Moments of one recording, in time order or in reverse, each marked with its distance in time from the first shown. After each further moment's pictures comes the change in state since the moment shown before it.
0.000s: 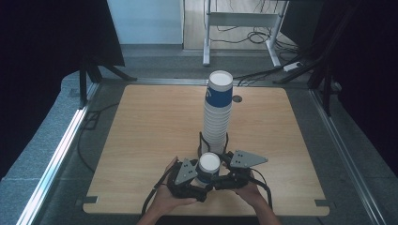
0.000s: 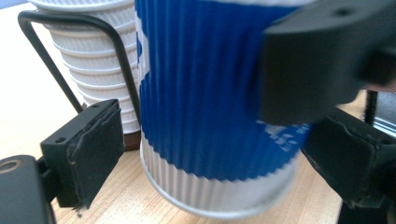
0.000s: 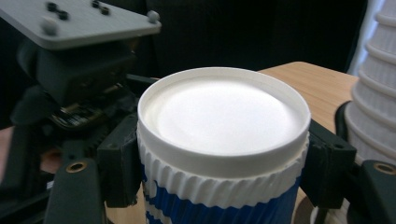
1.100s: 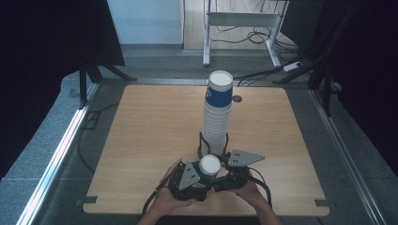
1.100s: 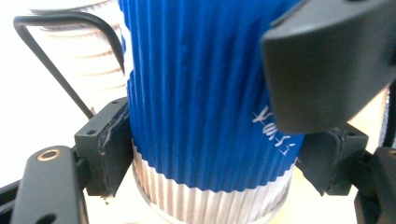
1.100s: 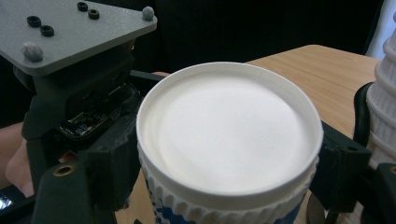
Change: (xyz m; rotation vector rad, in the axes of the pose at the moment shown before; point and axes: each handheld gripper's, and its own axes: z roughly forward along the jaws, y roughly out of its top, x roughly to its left) left arm -0.003 -0.007 0.003 0.020 0.038 0.120; right arm -0.002 -0.002 0.004 0.060 0.037 0.030
